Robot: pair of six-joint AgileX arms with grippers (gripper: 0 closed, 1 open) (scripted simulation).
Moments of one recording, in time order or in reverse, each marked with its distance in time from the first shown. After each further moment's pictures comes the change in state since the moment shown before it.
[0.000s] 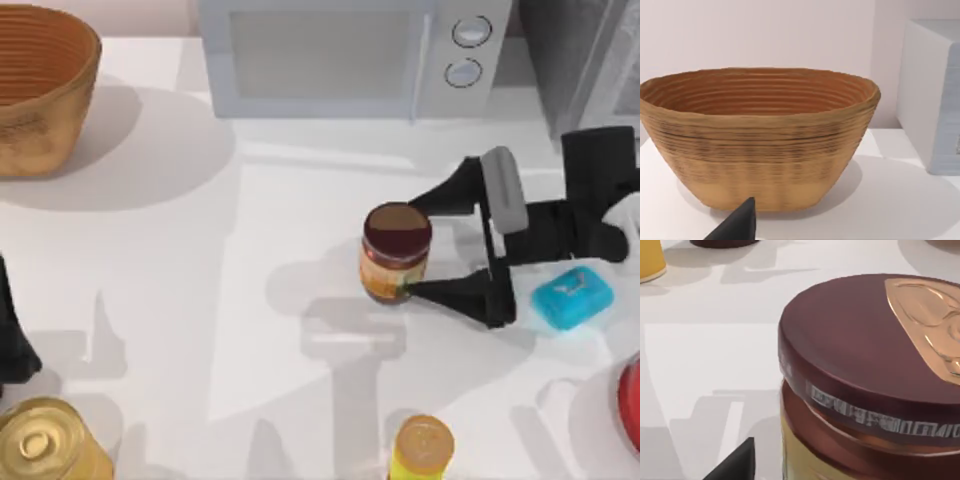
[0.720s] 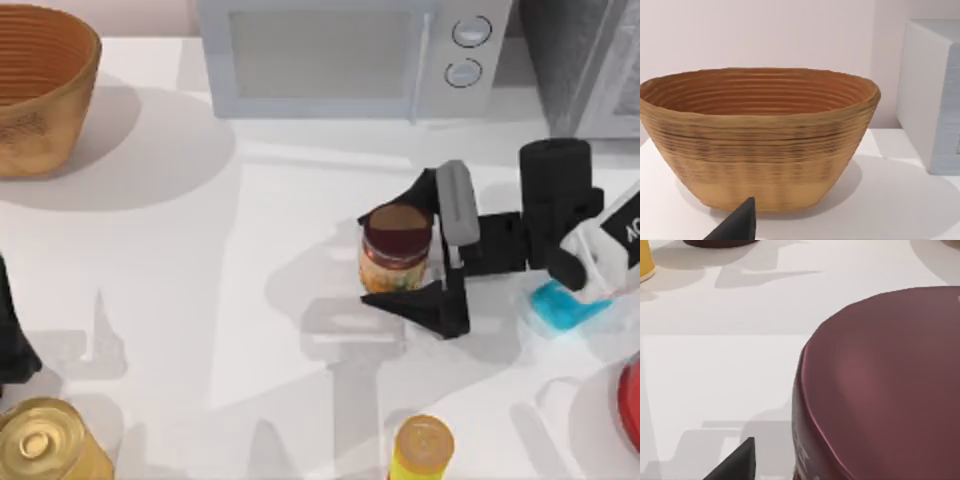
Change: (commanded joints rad) left arm 0.000 0.000 0.000 0.000 0.000 0.000; right arm 0.101 0.072 -0.007 0.257 0.083 0.191
